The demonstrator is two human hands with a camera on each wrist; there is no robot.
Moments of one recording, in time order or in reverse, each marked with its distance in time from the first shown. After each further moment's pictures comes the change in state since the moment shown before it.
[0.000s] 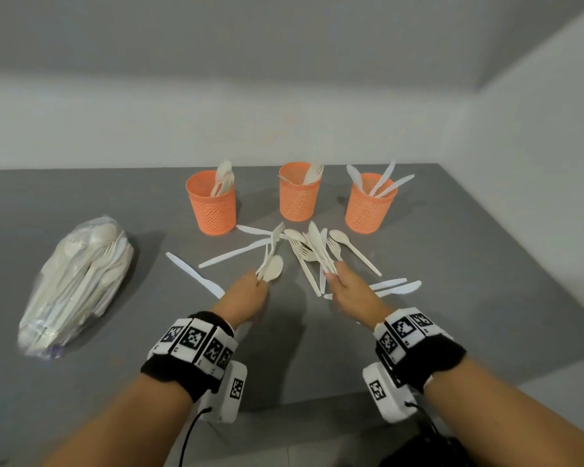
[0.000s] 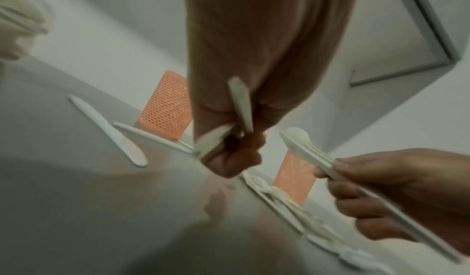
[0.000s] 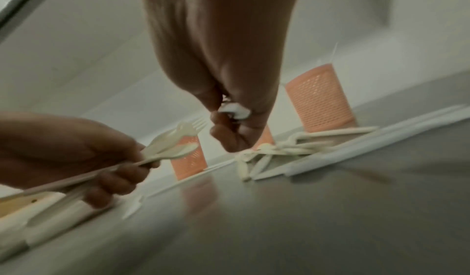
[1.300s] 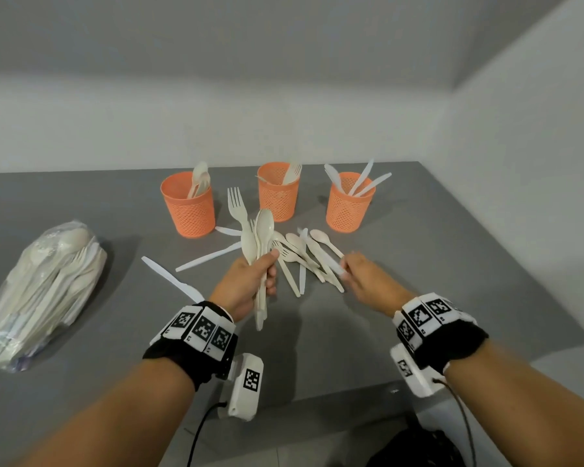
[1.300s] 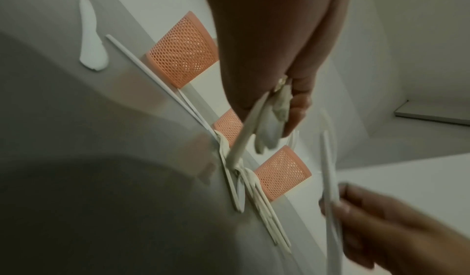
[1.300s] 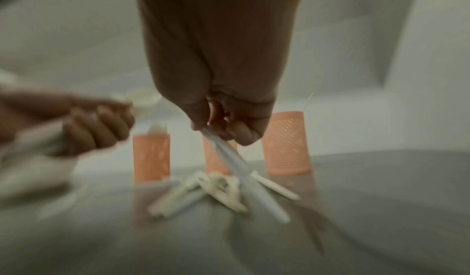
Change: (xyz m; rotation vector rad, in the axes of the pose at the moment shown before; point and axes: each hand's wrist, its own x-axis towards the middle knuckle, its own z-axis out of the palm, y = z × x) left_hand 0.008 0.034 0.018 -0.824 -0.114 0.039; right_hand 0.002 0.033 -0.057 -0.419 -0.035 -0.113
